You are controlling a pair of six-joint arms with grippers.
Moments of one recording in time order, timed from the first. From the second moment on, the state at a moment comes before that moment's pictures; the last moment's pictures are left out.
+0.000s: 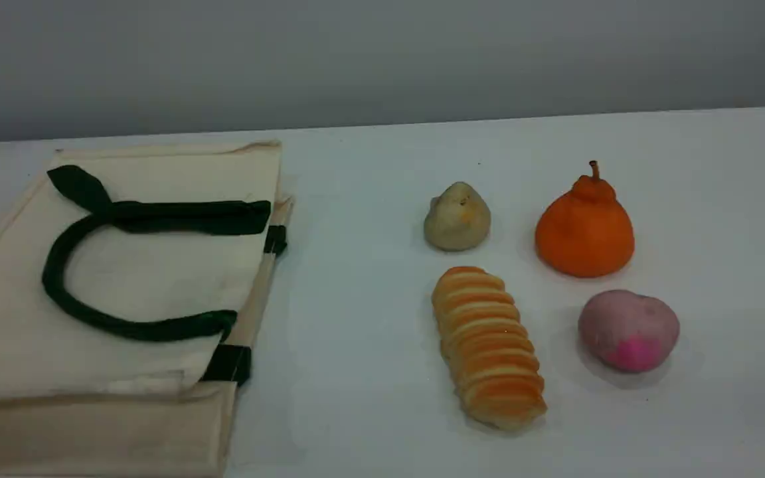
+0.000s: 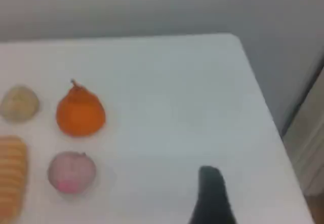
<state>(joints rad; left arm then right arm) -0.02 0.15 -0.57 0.00 1.02 -0.07 0.00 0.07 -0.52 -0.08 1.03 0.04</state>
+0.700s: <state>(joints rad) -0.02 1.11 -0.71 0.03 0.60 -0.18 0.00 0.88 -0.54 0.27 0.30 0.03</state>
